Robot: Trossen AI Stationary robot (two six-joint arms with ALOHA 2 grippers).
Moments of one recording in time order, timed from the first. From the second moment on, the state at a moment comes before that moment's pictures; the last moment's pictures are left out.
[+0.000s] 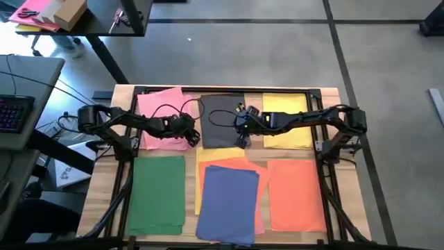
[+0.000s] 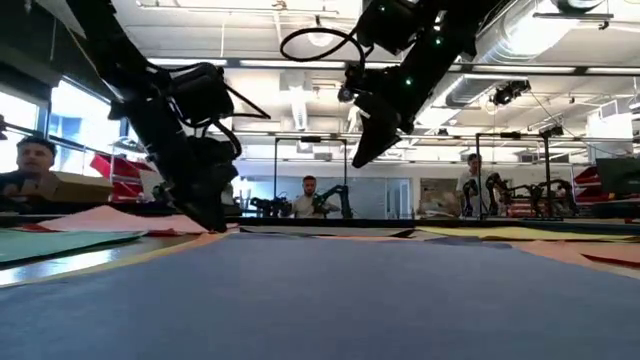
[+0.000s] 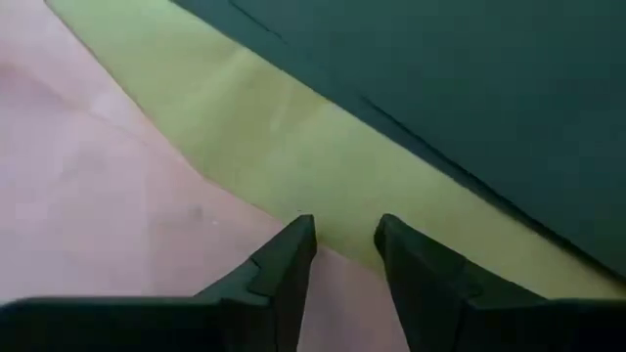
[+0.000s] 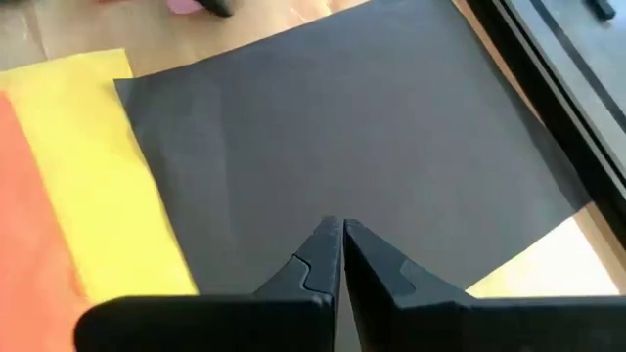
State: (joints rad) left arm 0.25 1.54 0.54 -0.02 -0.27 -0.42; right arm -0.15 1.68 1.10 -0.31 0.29 0.07
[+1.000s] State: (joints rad) left arm 0.02 1.32 0.54 -0.47 -0.18 -0.54; right arm -0.16 1.68 1.10 -0.32 0.28 0.08
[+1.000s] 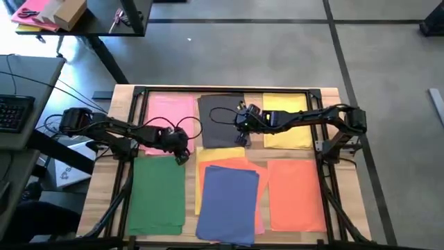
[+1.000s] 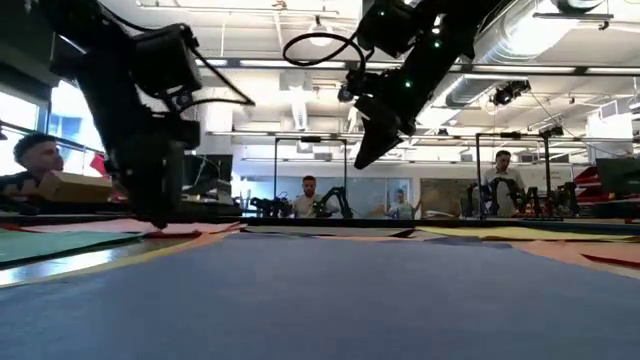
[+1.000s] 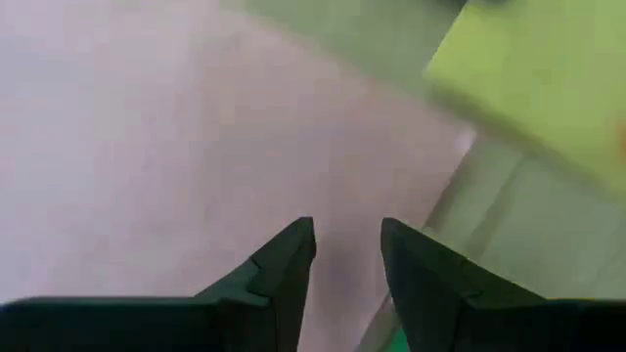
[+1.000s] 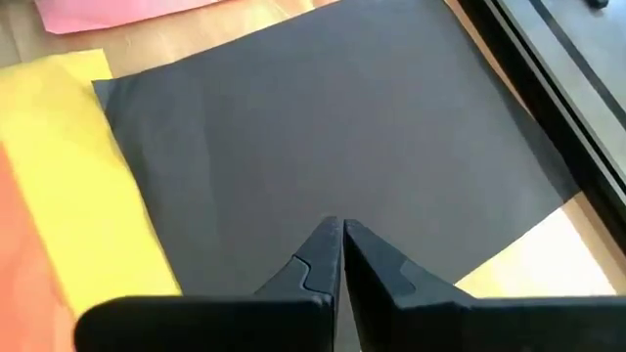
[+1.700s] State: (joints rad) left arm -0.03 1.16 0.54 -0.80 -0.14 -0.59; right arm -0.17 1.68 1.10 -0.33 0.28 0.12
